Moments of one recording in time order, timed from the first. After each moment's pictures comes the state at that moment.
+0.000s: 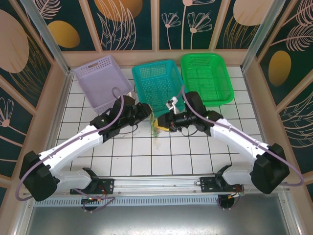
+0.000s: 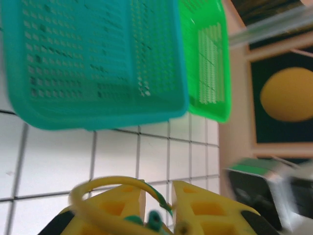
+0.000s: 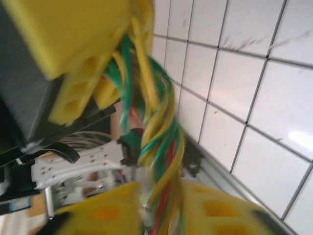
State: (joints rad) left arm -0.74 1.24 0.97 -0.27 -0.01 -1.14; right arm 0.66 1.27 0.97 -0.36 -0.79 0.87
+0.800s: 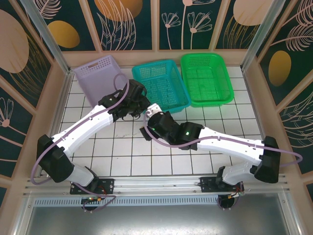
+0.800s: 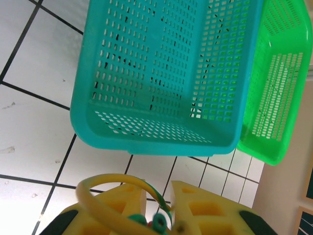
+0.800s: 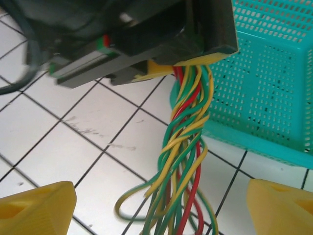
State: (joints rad) left arm -0.70 1.49 1.34 -0.69 -0.05 -1.28; right arm 1.20 1.37 1.17 -0.54 0.48 0.32
